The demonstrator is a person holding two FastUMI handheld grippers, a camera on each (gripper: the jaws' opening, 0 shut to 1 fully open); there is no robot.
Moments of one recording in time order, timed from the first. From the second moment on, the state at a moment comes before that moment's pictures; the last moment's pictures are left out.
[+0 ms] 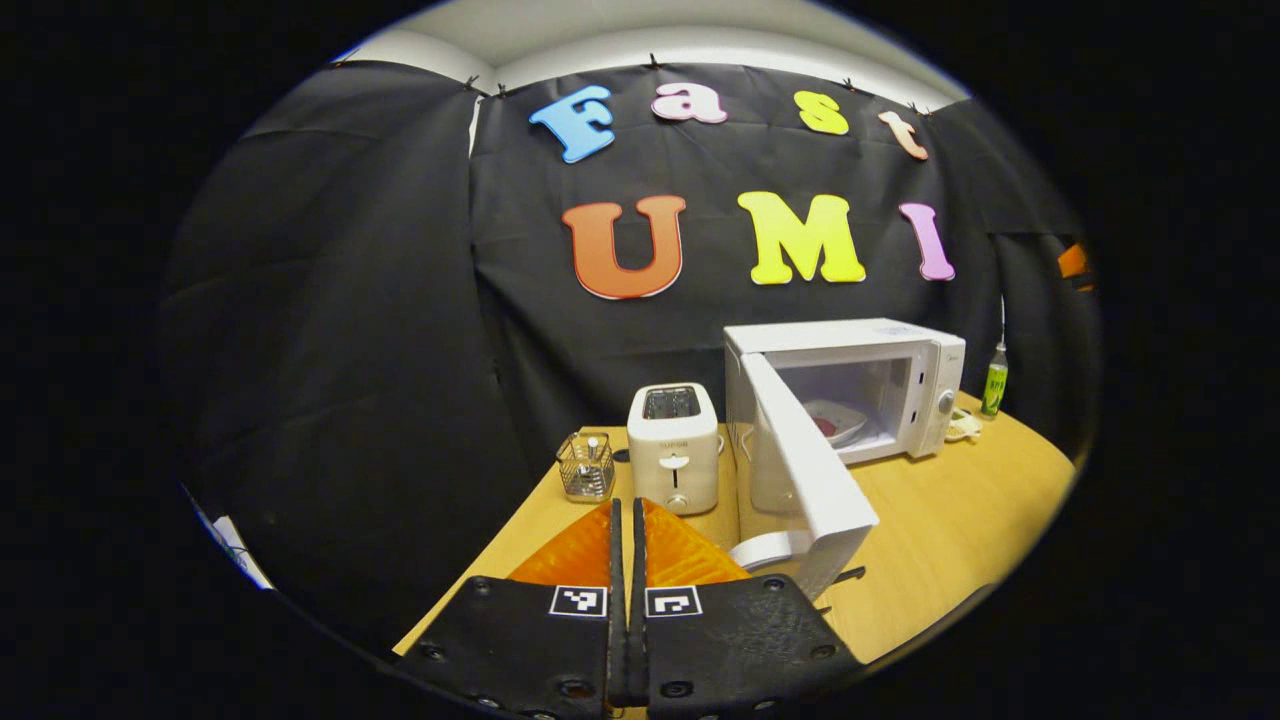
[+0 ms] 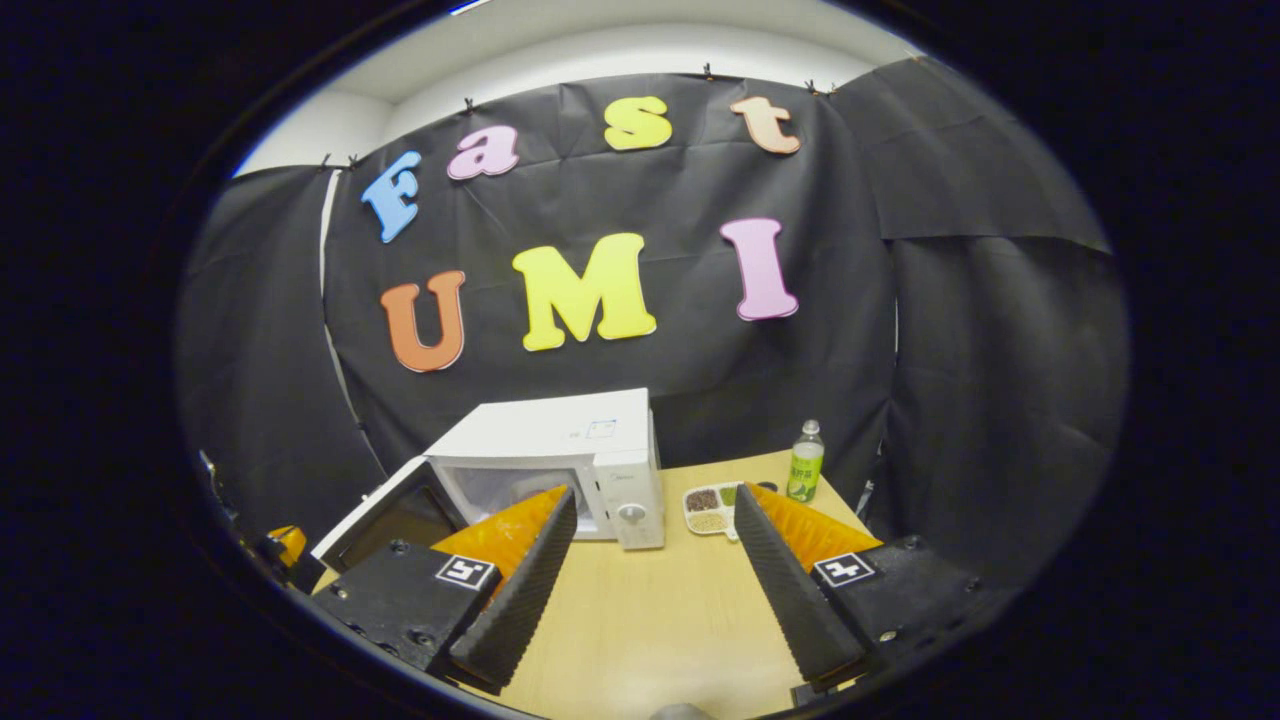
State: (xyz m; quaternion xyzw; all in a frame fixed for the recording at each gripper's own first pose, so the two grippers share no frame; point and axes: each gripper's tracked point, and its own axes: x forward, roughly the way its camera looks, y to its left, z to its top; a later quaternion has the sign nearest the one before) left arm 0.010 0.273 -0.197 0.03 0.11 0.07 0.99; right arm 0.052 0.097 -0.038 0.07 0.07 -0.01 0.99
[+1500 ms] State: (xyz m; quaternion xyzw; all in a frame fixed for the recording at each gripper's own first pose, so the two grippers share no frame) left arm 0.066 0.037 -0.216 0.07 0.11 -0.14 0.98; right arm 0.058 0.068 -0.037 0.10 0.10 -0.03 0.99
